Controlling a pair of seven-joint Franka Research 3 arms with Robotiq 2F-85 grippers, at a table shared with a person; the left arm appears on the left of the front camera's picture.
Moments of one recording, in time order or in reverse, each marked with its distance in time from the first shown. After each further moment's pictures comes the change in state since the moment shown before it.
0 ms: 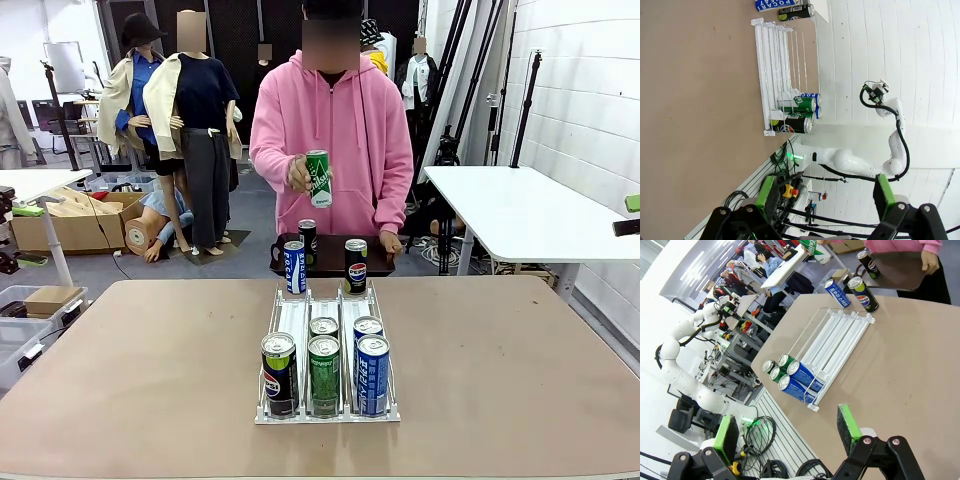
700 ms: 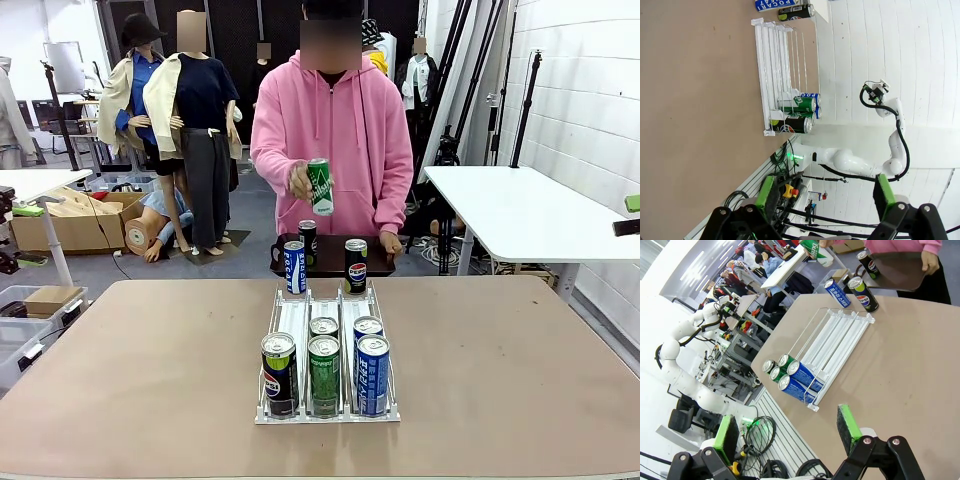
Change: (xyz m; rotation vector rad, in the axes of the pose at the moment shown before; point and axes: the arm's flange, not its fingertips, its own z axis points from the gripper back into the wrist) left arm 0.000 0.000 0.000 0.000 0.000 0.000; right arm 0.000 0.000 0.000 0.000 0.000 0.000
